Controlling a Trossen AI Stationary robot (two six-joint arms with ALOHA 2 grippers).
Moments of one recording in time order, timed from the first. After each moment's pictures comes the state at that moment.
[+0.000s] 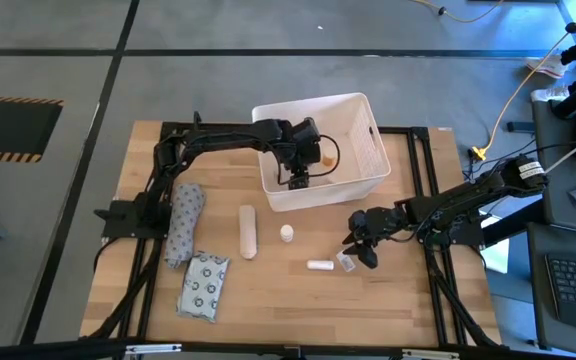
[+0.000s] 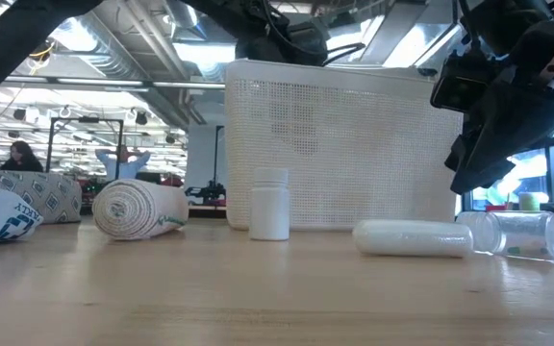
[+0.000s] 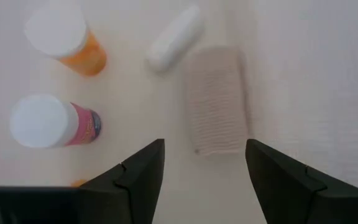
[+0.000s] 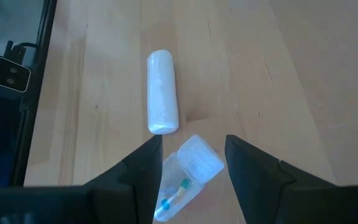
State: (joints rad) left arm 0.34 2.09 1.85 -0.86 0.20 0.16; right arm 0.22 1.22 0.39 0.10 -0.12 0.54
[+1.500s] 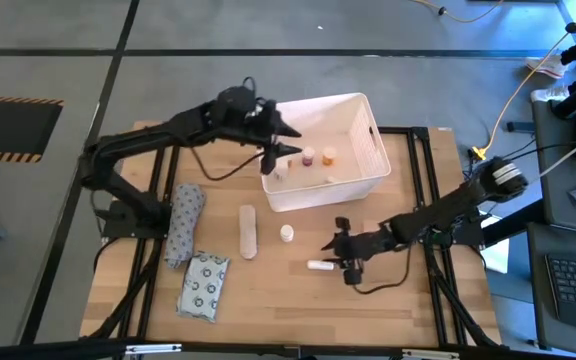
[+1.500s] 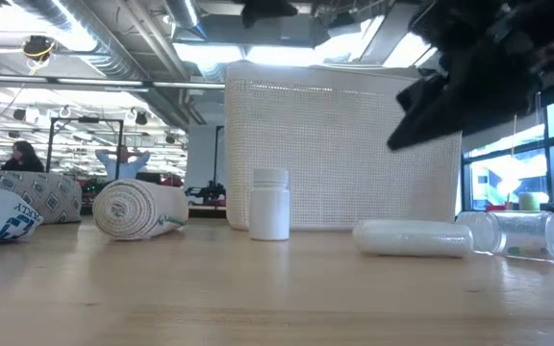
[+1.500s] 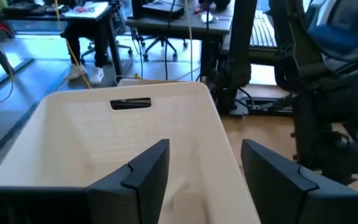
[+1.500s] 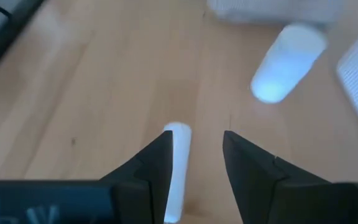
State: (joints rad) left arm 0.34 1.47 1.48 -0.36 0.25 0.08; right arm 0.41 1.48 0.64 0.17 0.23 0.16
